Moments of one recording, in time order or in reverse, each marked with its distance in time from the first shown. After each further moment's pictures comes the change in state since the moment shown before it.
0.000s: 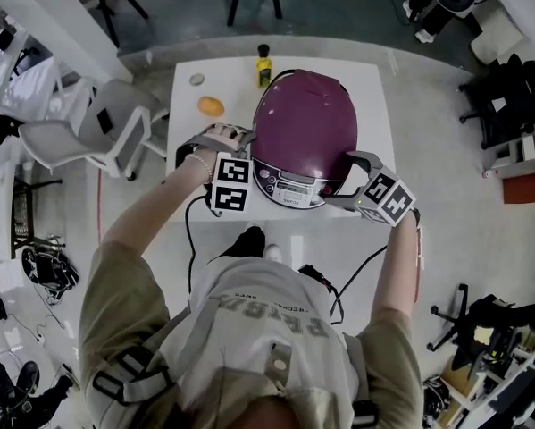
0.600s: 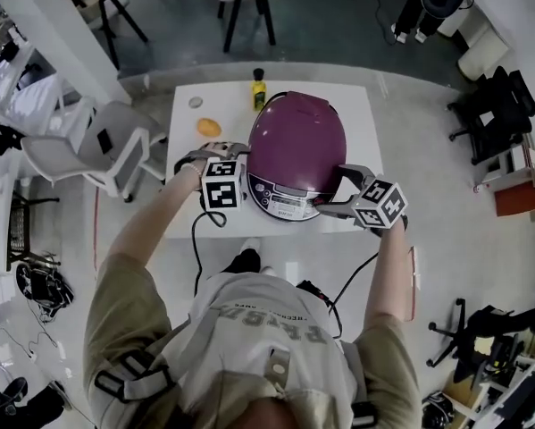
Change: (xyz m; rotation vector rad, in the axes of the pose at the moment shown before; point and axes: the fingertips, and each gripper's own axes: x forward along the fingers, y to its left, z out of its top) left arm -0.013 0.003 0.011 -0.242 -0.178 -0.067; right arm -0.009 -0.003 0.009 0.122 -0.149 0.023
